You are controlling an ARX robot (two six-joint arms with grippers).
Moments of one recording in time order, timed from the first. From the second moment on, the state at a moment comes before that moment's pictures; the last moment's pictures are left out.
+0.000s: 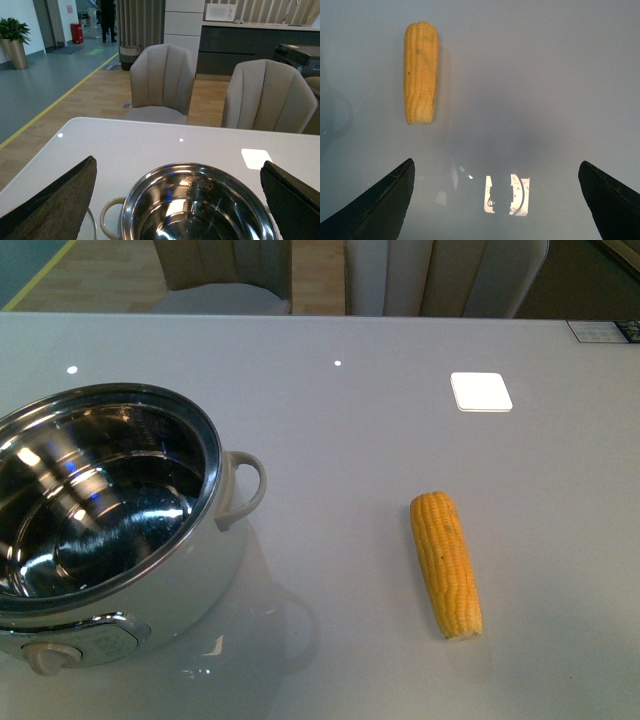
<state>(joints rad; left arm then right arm) 0.00 0.01 0.01 0.00 0.00 -0.01 0.10 0.82 0.23 -0.23 0.00 0.05</state>
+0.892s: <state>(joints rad) 0.00 0.01 0.01 0.00 0.00 -0.01 0.41 2.09 0.71 0.33 0.11 0.09</state>
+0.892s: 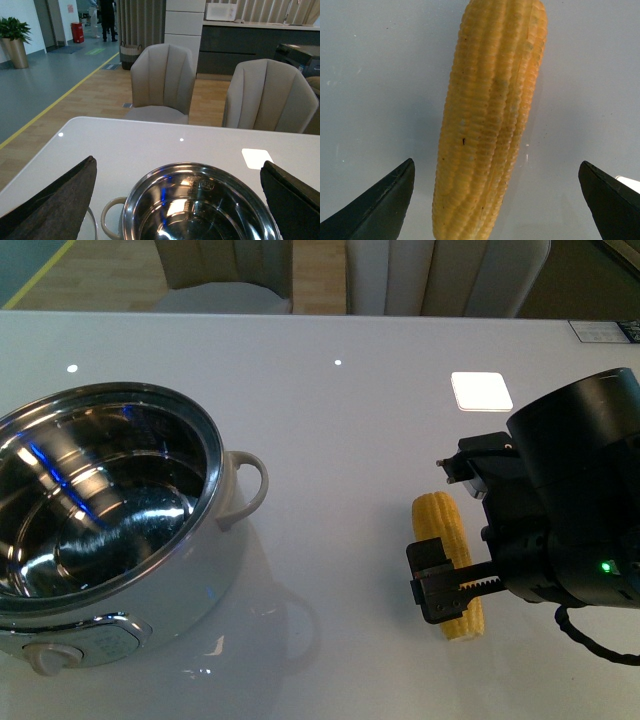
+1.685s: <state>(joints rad) 0.00 0.01 0.01 0.00 0.00 -0.01 0.41 2.17 0.74 0.31 0.04 0.03</state>
